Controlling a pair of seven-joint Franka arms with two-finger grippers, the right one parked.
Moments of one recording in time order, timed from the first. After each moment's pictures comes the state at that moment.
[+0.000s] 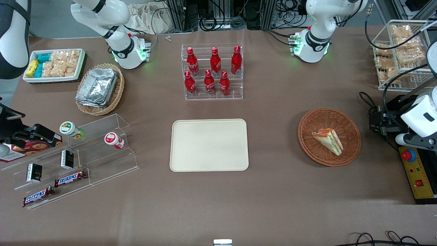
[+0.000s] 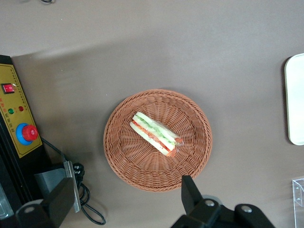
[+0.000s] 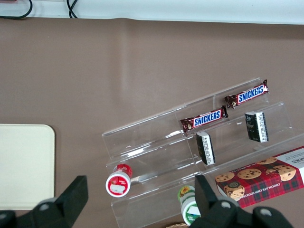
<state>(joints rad) 0.05 0.24 -0.07 -1.43 0.02 1.62 0.19</state>
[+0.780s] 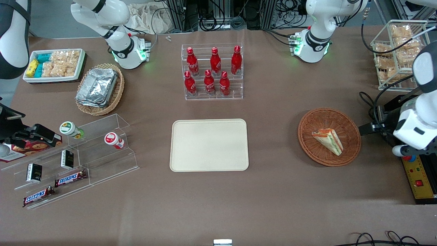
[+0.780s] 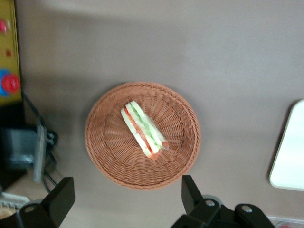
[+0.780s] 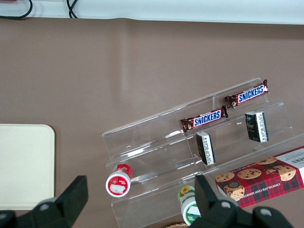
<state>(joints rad) 0.03 0.26 -0.08 -1.49 0.02 1.64 -0.25</state>
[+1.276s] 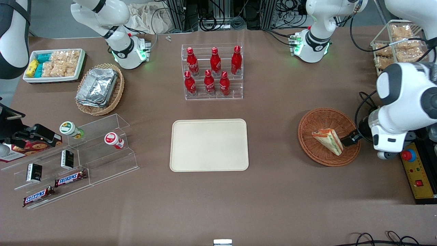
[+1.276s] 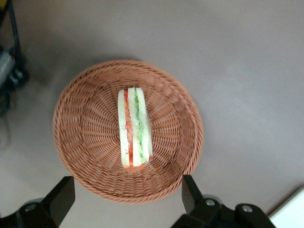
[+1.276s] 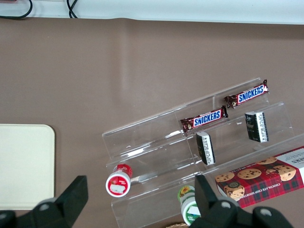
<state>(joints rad) 0.03 0.22 -0.08 -1.85 0.02 1.96 -0.77</state>
